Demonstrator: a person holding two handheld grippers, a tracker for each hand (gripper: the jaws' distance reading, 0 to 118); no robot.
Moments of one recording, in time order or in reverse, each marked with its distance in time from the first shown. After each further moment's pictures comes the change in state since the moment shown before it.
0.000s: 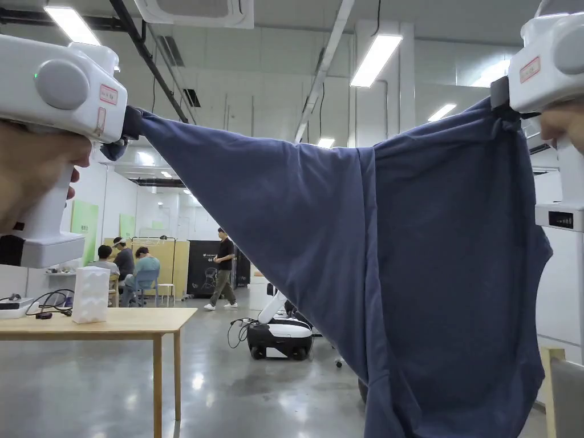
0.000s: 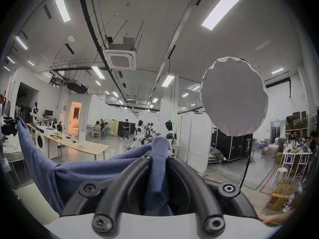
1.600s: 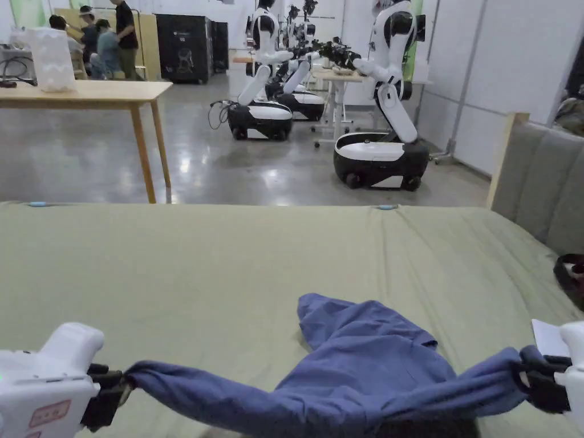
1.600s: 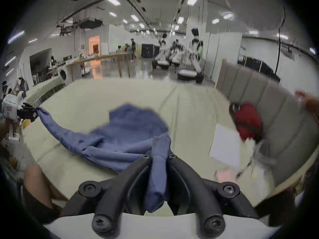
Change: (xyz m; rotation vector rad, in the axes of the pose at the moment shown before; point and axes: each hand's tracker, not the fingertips) left arm 0.081 -0.522 0.232 -0.886 -0.497 -0.077; right arm 0.049 -0.574 0.263 -0.840 0.282 0.028
